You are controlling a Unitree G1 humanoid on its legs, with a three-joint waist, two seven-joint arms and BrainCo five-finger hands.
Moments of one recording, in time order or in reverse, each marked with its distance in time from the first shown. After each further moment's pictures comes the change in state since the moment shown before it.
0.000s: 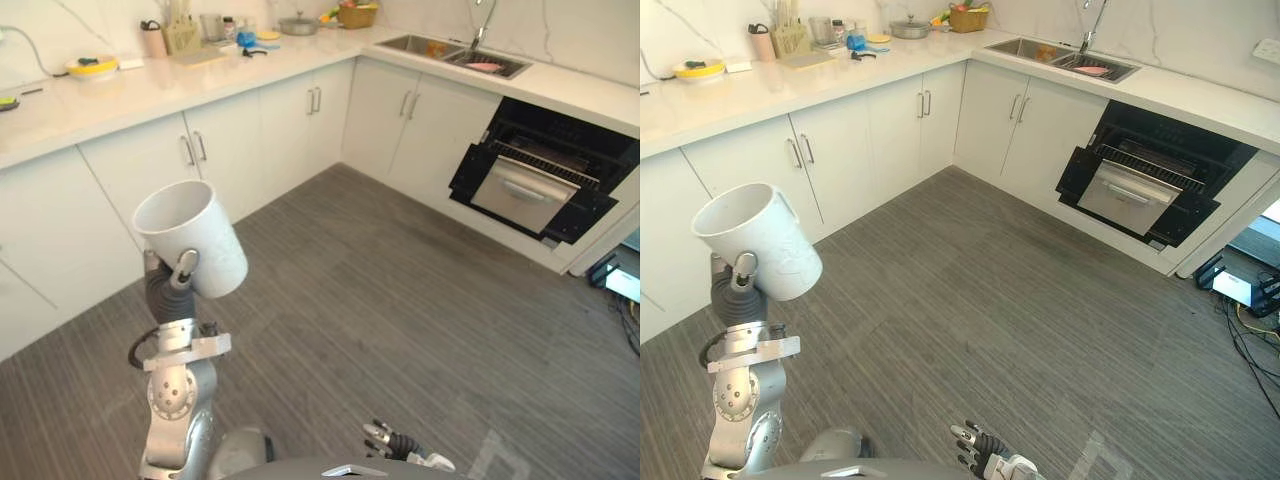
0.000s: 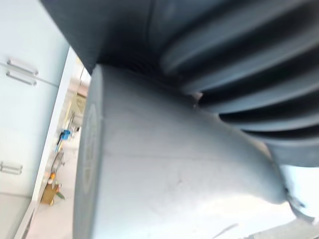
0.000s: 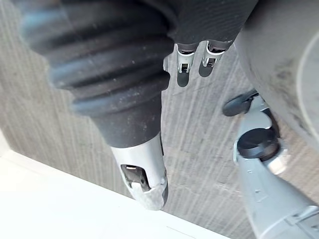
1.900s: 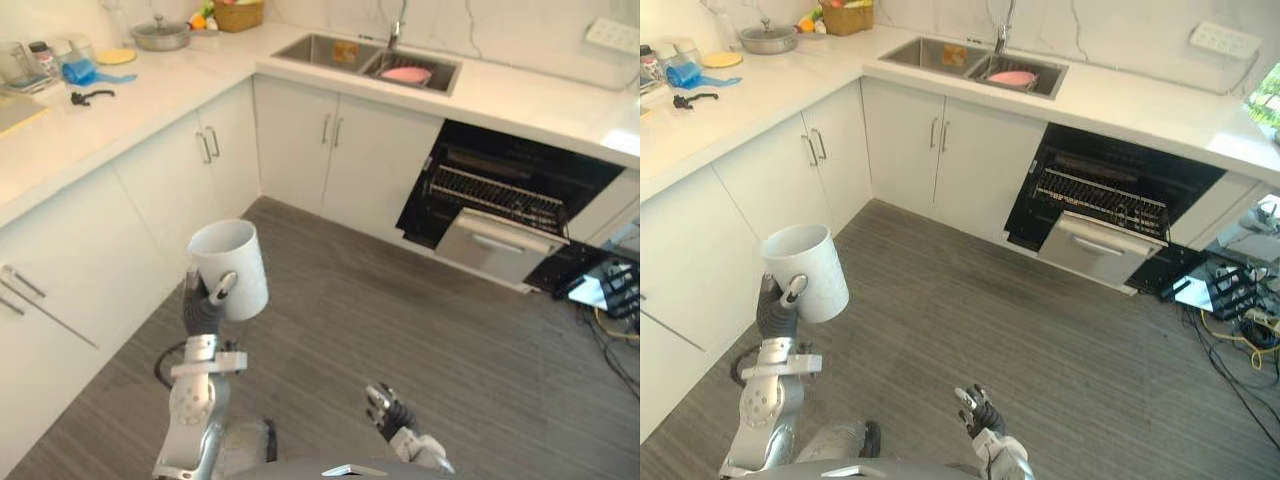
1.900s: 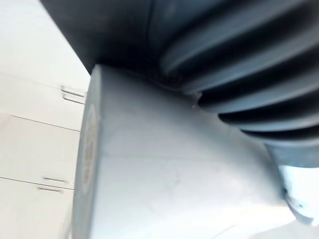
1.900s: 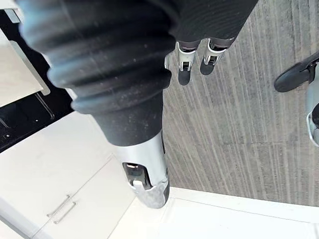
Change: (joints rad) left arm 0.013 0.008 -0.019 0.216 0.028 -0.069 -0.020; right arm 0.070 0.107 -0.046 -0.151 0.192 -0.205 -0.154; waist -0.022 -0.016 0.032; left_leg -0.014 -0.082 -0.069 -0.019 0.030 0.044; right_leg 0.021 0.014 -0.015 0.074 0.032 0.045
